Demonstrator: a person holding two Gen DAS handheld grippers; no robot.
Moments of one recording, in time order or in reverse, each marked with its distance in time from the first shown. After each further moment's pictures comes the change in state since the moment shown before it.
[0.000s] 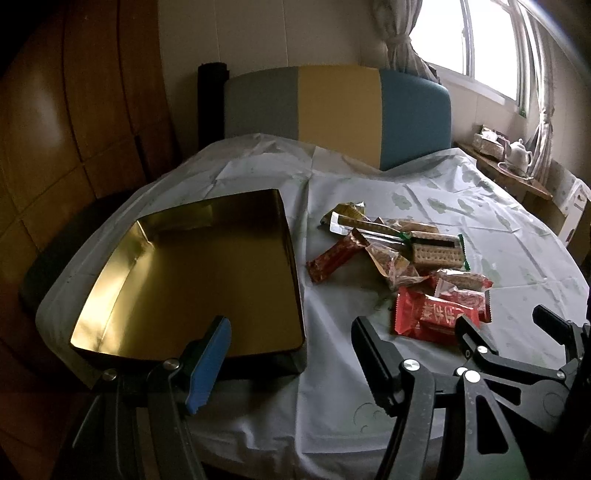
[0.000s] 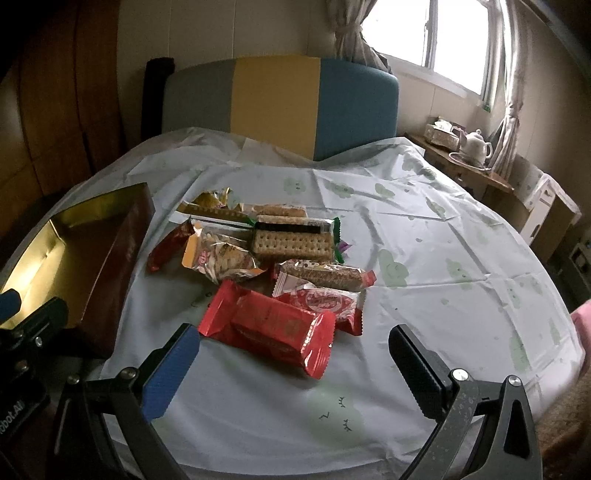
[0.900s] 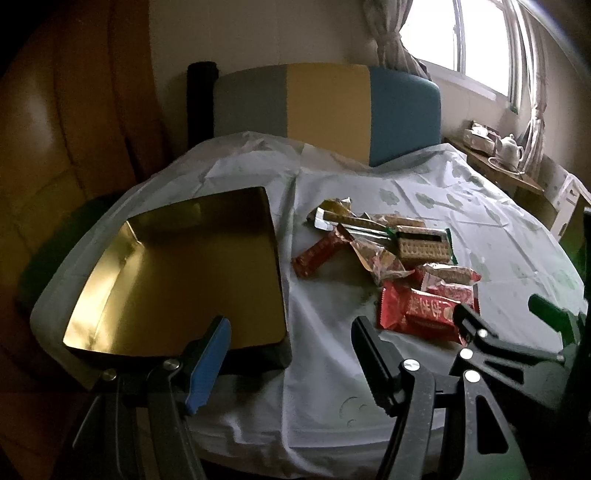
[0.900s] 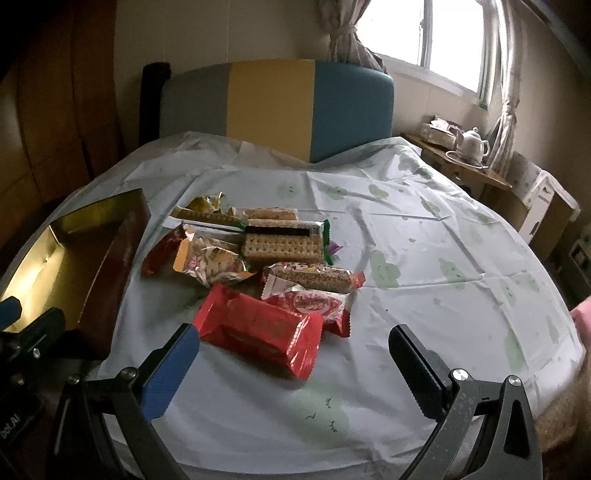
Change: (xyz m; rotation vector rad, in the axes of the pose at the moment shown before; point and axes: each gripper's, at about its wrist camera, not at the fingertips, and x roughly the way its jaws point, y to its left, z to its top) left arm -0.001 -0.008 -0.002 0.020 0.016 -0.039; right arm -0.002 -0.015 0.002 0.011 -0.008 0.006
